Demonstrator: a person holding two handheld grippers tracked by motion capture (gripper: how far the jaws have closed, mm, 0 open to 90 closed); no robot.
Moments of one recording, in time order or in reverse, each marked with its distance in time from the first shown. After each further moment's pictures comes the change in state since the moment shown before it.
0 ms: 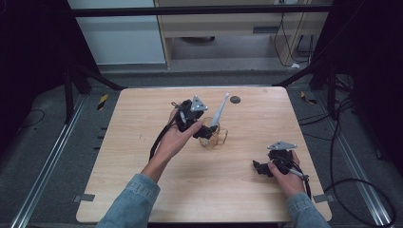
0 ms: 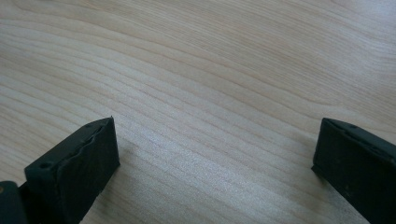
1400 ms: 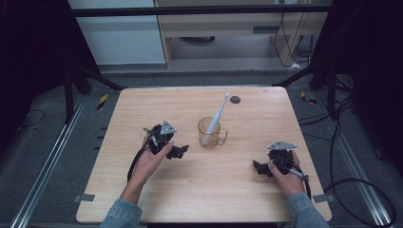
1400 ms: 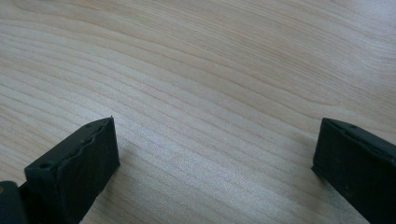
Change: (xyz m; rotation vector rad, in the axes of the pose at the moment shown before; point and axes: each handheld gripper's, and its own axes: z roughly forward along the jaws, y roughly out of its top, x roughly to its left) left arm 0.029 -0.124 -0.013 0.095 0.069 -0.143; right arm 0.000 0.000 0.000 0.000 0.000 0.000
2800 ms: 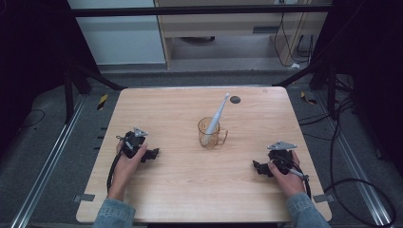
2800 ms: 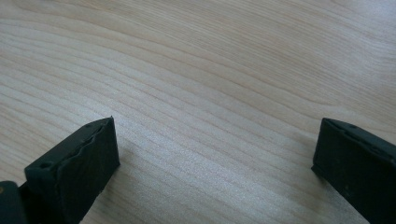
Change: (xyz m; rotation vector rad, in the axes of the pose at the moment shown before) left arm 0.070 -0.073 -0.008 0.155 0.187 -0.196; right arm 0.000 0.000 0.000 0.000 0.002 -0.002
